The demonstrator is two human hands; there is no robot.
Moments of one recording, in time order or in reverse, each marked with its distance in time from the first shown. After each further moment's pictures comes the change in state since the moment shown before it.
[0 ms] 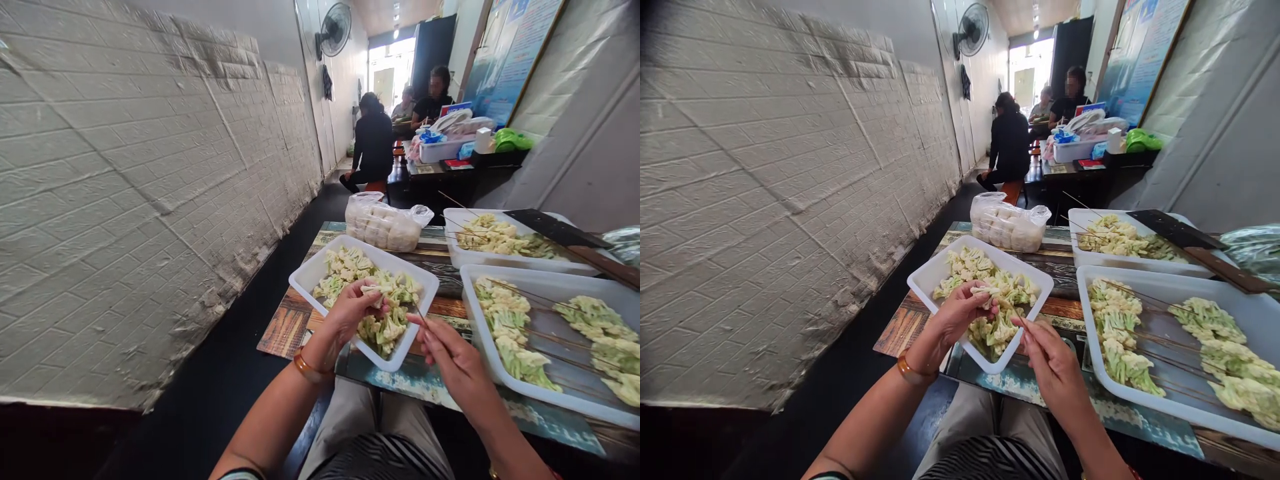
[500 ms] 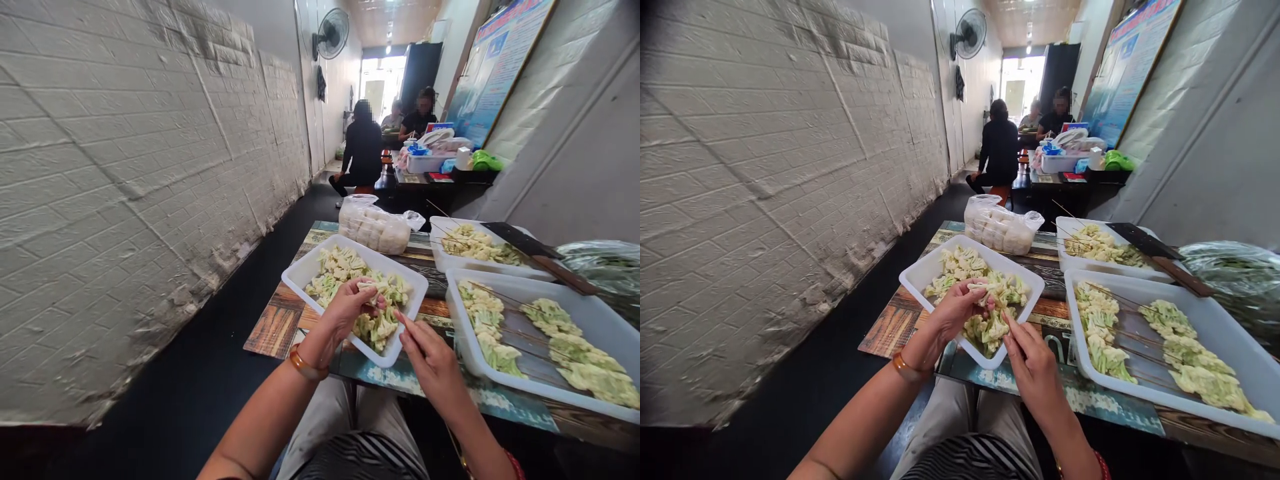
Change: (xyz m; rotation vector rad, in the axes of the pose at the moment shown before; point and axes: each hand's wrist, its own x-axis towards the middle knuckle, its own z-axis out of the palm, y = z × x) left_hand -0.003 0.001 -0.005 -0.046 -0.045 0.035; right_hand -0.006 -0.007 0.026 -0.273 0.075 -0.149
